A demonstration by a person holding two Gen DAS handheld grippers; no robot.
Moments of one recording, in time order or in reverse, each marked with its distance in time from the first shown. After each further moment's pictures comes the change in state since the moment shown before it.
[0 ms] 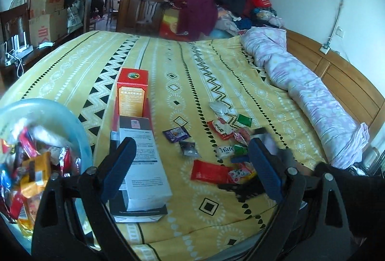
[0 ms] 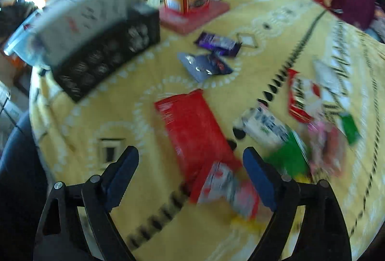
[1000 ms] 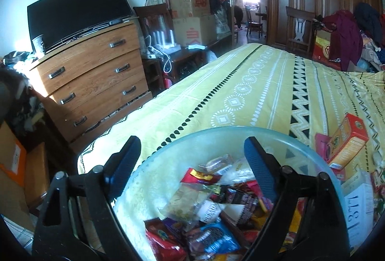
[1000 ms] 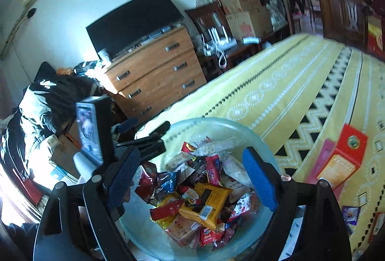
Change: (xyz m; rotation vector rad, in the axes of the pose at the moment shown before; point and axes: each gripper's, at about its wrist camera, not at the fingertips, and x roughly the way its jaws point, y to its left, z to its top) left arm -0.076 0.248 0.028 -0.229 -0.091 0.834; right arm -0.124 0.222 0.294 0.050 -0.452 0.385
